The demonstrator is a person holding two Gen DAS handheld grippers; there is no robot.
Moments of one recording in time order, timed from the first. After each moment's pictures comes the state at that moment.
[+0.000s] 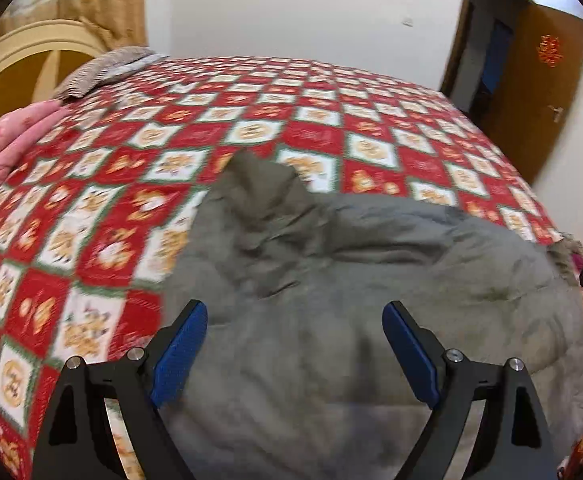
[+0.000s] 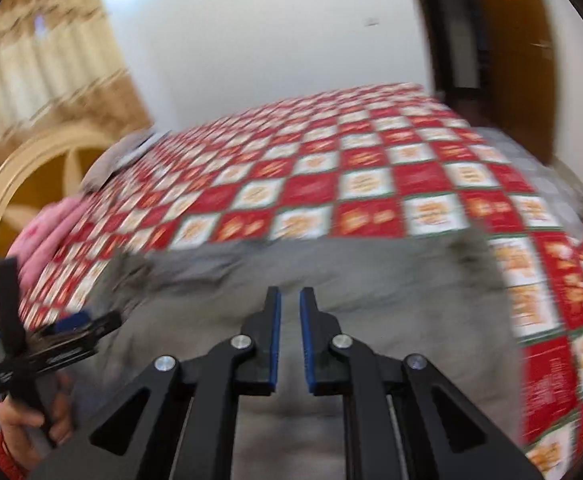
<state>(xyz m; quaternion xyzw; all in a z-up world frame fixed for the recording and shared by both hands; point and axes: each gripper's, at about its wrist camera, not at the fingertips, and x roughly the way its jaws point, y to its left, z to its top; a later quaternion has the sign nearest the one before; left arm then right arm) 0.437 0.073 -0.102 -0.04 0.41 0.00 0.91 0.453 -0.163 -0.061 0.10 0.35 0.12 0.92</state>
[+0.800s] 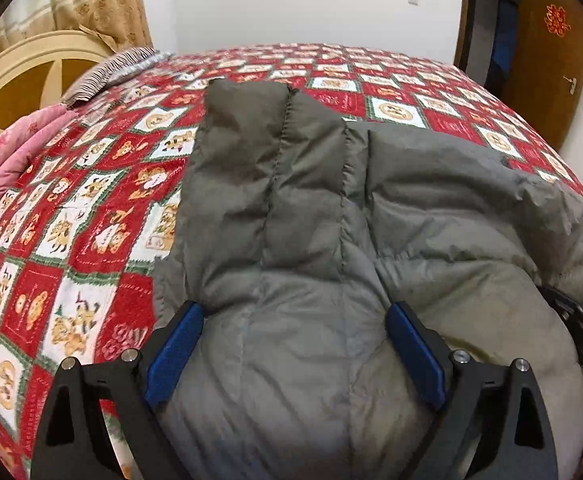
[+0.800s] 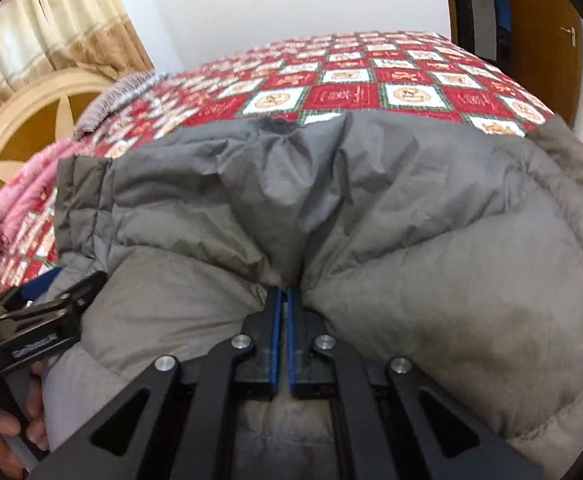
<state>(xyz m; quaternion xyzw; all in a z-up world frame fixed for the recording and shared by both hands) 0.450 0.062 -0.142 0.00 0.43 0.01 0.90 0.493 -0.118 -0.148 0.06 0.44 0.11 0.89</state>
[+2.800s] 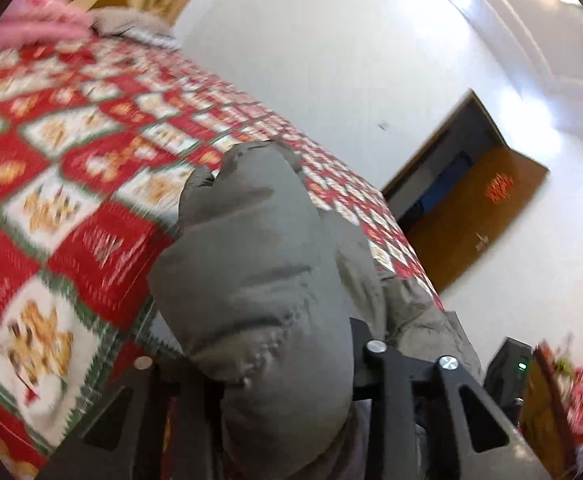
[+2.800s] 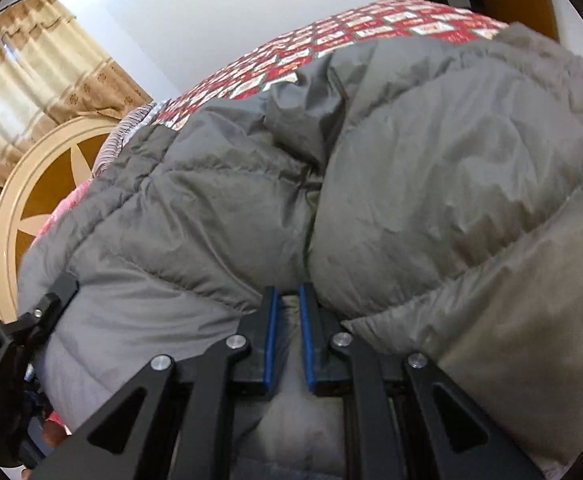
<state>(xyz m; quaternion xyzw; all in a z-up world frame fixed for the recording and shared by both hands) 0.347 0.098 -0.113 -0.28 0.27 -0.12 0.91 0.431 -0.104 -0.162 0.20 0.44 0.13 0.87</state>
